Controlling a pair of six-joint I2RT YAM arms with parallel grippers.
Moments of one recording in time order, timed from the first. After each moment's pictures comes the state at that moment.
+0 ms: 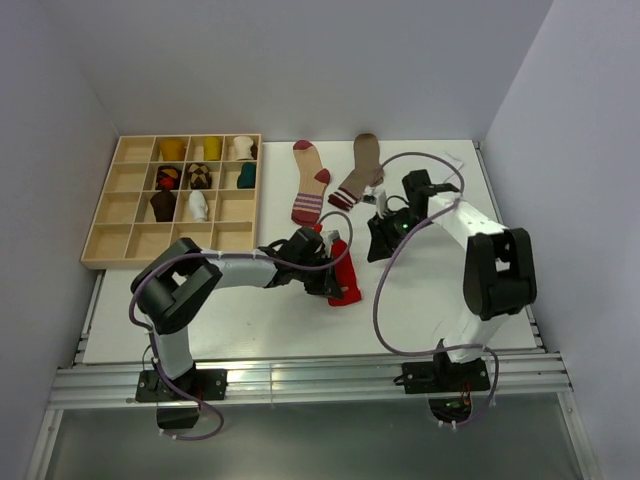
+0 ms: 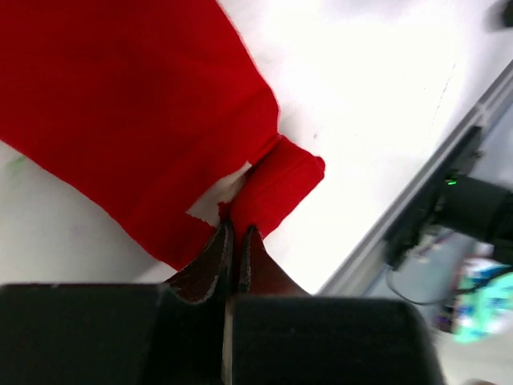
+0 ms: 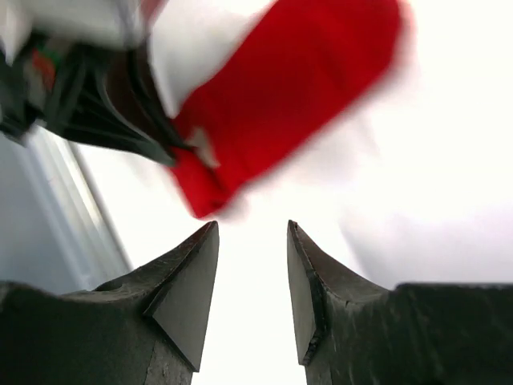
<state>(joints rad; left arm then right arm) -0.87 1.83 0.96 0.07 0.37 -0.69 0.18 1.74 1.21 -0.90 -0.79 -0.63</state>
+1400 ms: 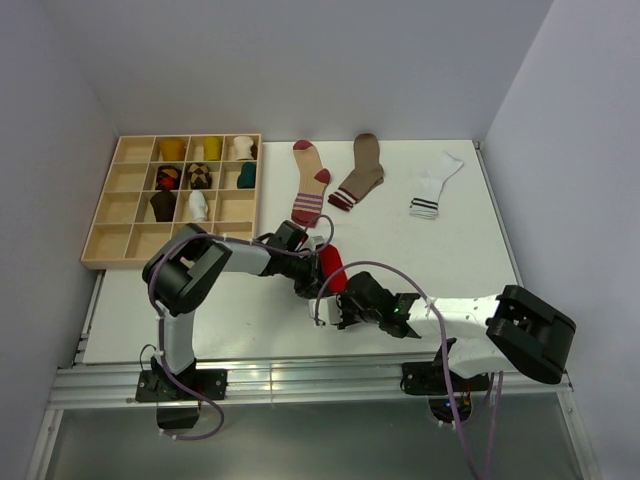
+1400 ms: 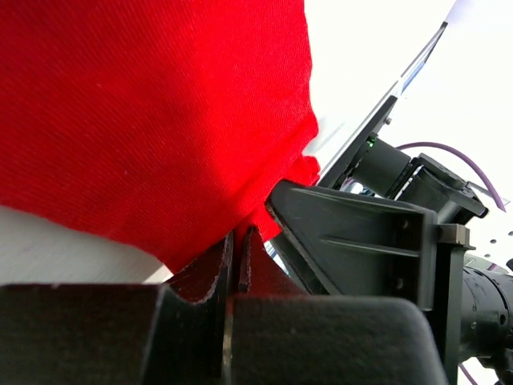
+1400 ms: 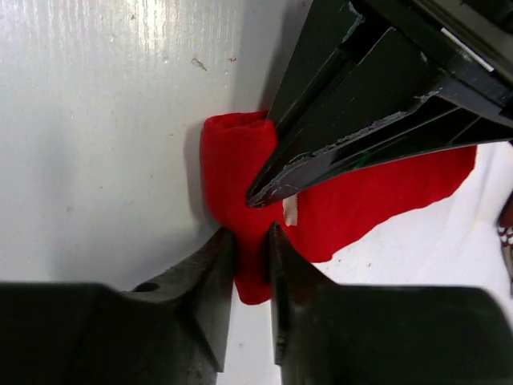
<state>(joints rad) -0.70 1.96 0.96 0.03 0.79 -0.91 0.97 1.28 0.39 0.11 -0.01 -0.83</state>
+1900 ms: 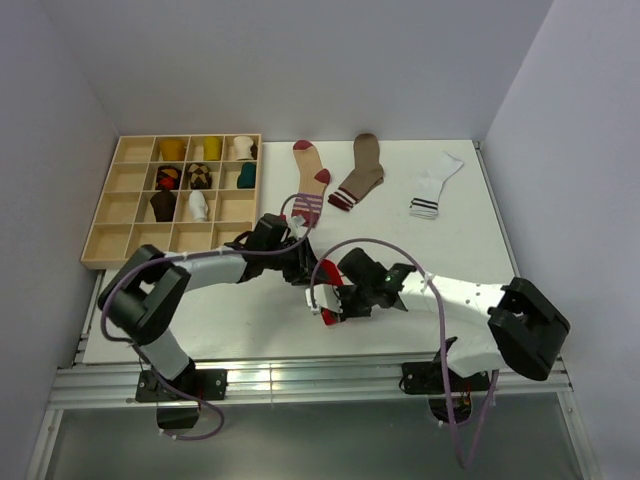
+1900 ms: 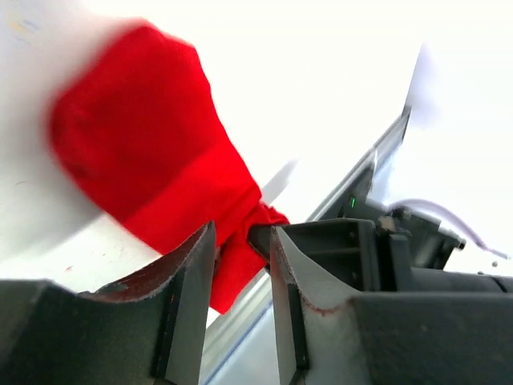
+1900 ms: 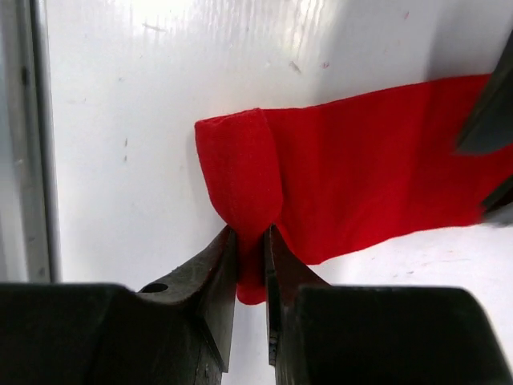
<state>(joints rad) -0.67 1.70 0.84 0.10 0.56 -0.93 0.88 1.32 0.65 -0.39 -0.30 -0.82</state>
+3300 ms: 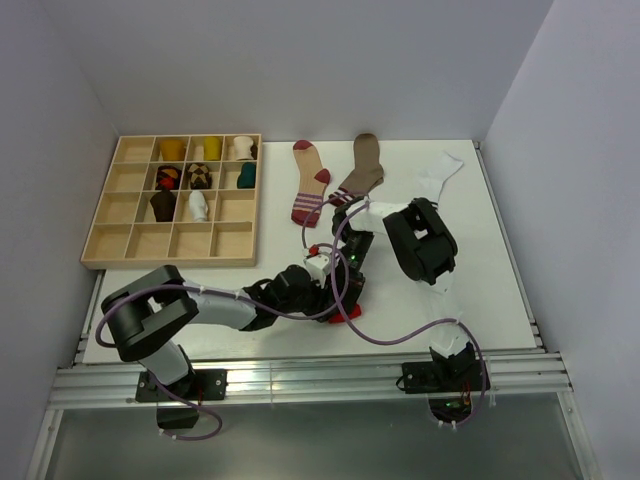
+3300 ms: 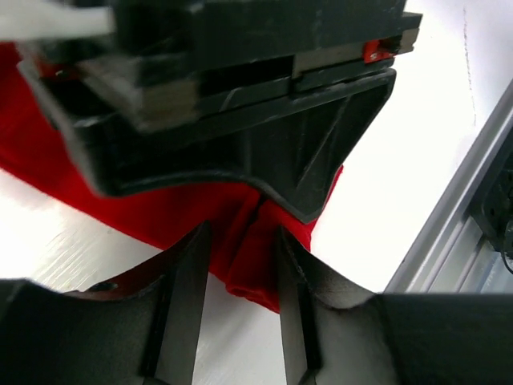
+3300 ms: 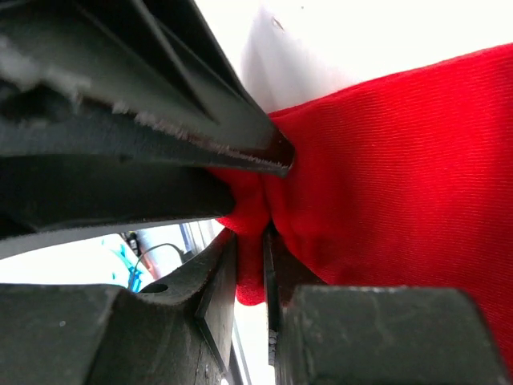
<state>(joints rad) -1.04 1.62 0.58 0.49 0.08 -0.48 0.54 2.22 1.45 -1.37 -0.79 -0.94</state>
